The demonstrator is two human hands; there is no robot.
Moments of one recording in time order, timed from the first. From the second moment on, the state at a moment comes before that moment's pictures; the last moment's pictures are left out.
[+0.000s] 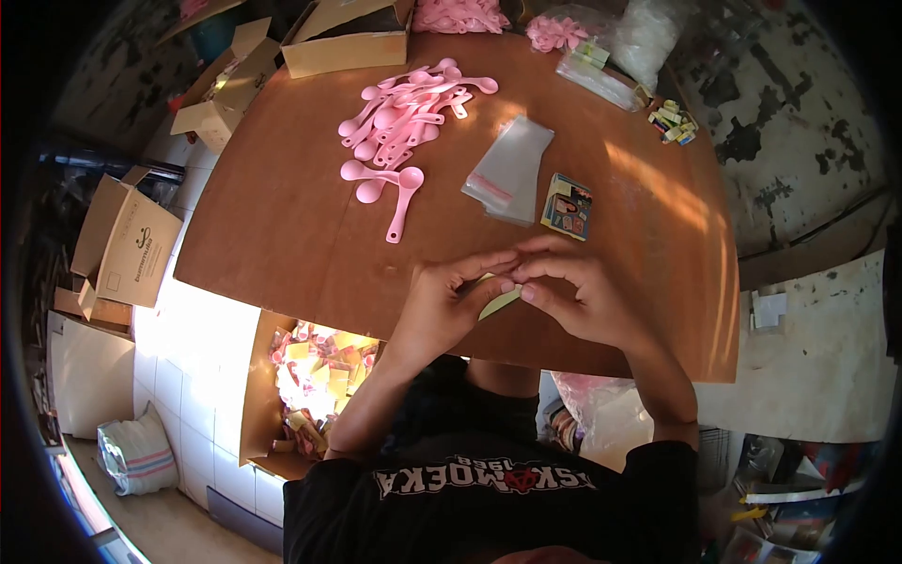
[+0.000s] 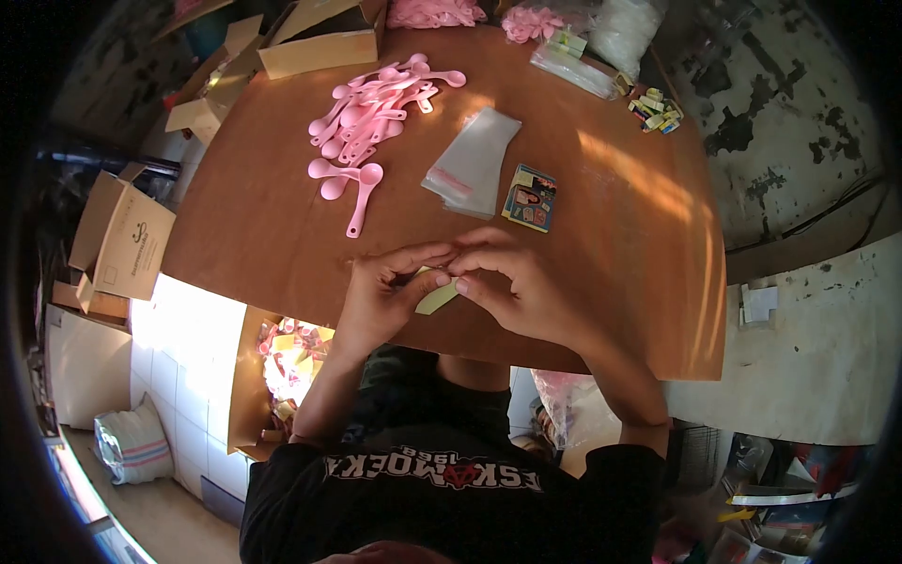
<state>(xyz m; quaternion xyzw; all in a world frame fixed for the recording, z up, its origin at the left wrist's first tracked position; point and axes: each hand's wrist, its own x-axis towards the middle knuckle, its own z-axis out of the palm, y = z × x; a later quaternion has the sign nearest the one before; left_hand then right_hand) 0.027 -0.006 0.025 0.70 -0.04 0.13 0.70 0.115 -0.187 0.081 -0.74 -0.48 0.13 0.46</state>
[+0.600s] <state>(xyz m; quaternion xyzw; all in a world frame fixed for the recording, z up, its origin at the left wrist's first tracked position) -0.027 0.051 -0.023 0.71 0.17 0.21 0.65 0.164 -0.060 0.018 -0.75 -0.46 0.19 0.44</state>
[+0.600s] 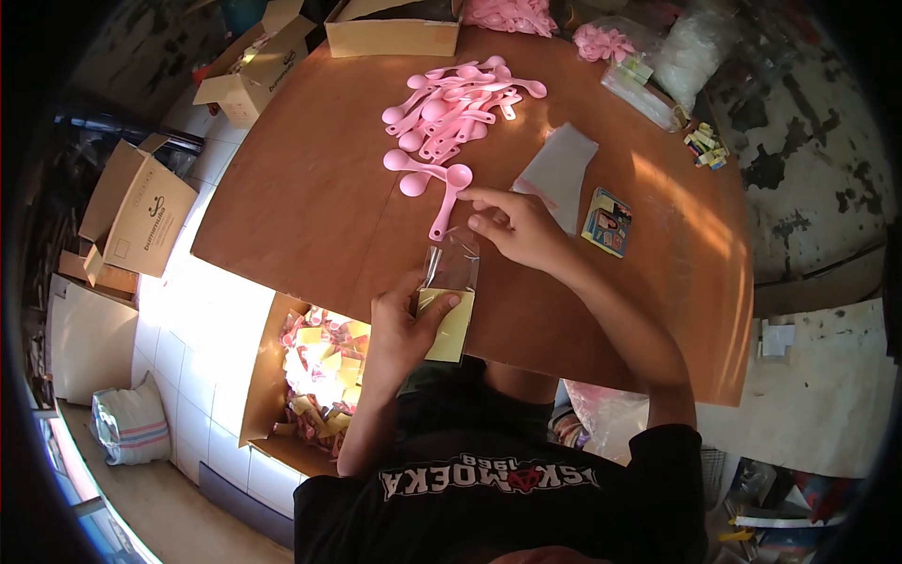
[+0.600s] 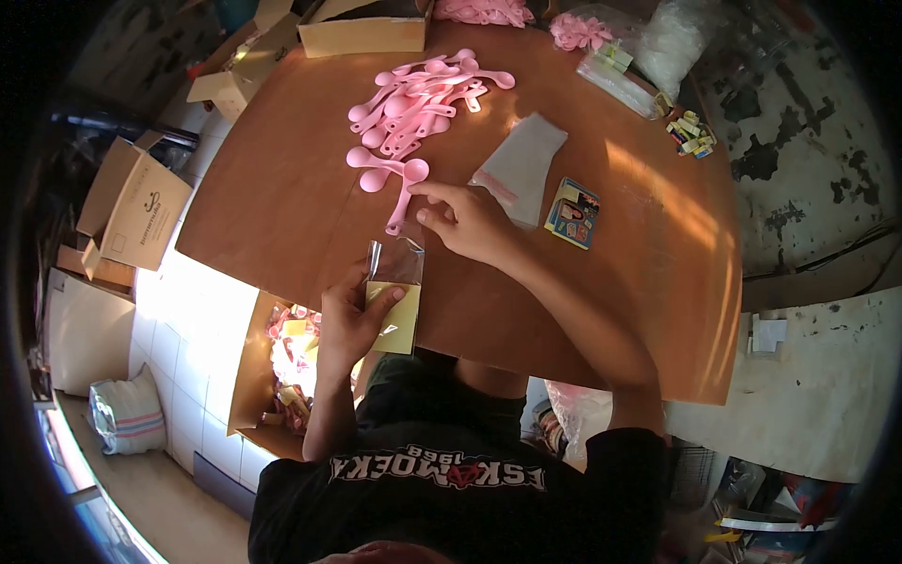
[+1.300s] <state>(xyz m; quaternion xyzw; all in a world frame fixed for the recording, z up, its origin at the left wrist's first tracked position) -0.009 0.048 -0.004 0.72 0.12 0.14 0.67 0.155 -0.122 0.081 -0.67 -0.27 0.17 0.67</state>
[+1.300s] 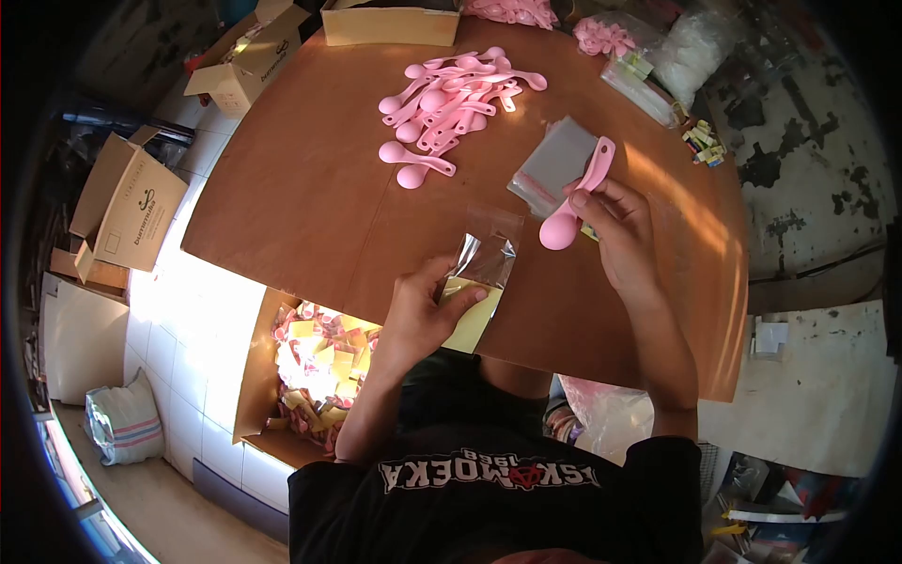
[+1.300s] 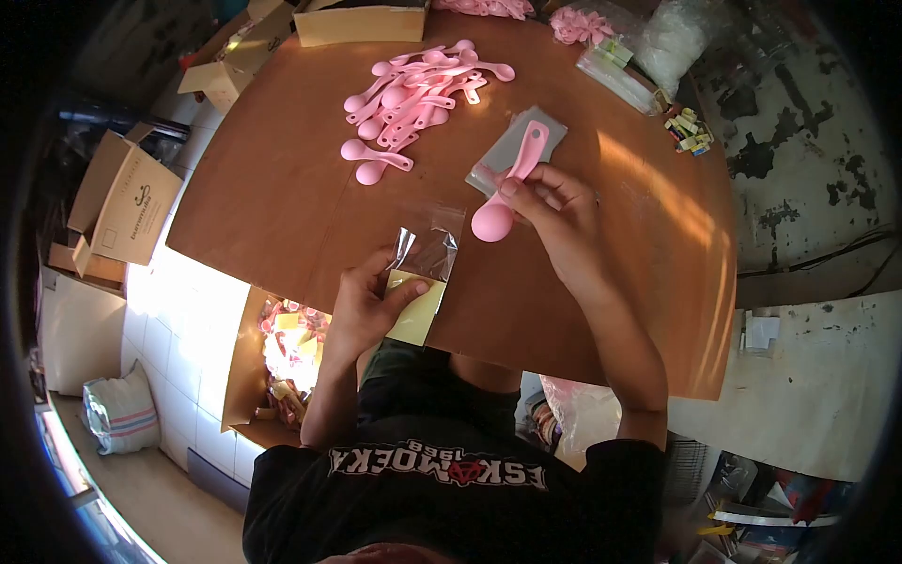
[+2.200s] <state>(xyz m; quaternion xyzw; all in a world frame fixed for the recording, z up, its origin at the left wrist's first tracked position) 0.031 -0.017 0.001 0.71 -0.04 0.14 0.69 0.124 -0.168 0.053 -0.72 -0.37 0.05 0.58</state>
